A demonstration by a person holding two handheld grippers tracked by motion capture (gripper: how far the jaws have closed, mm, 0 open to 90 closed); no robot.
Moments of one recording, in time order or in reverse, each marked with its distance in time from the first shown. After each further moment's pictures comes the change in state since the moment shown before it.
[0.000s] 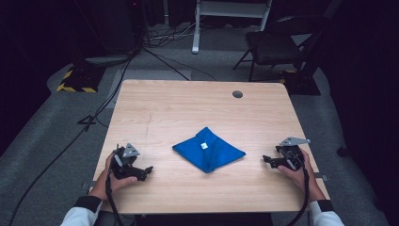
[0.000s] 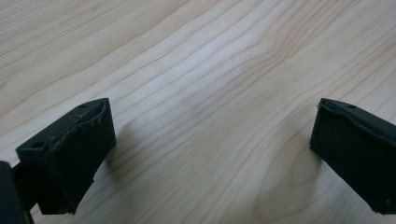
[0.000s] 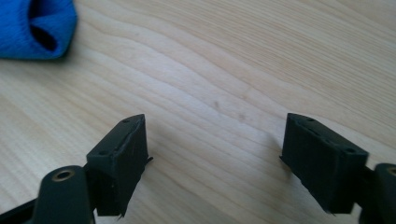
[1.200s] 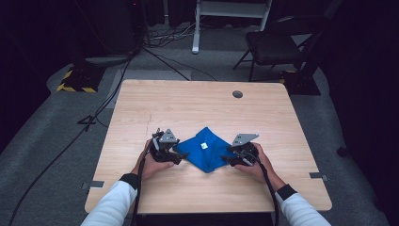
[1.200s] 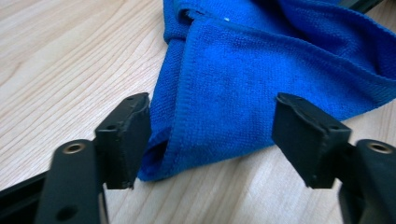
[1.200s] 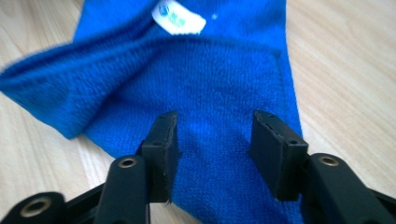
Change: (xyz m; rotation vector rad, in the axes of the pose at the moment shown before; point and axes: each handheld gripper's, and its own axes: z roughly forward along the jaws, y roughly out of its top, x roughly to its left) left arm -0.036 0.091 0.060 -0.119 -0.231 0.133; right arm 0.112 0.076 0.058 -0.025 0.260 -0.285
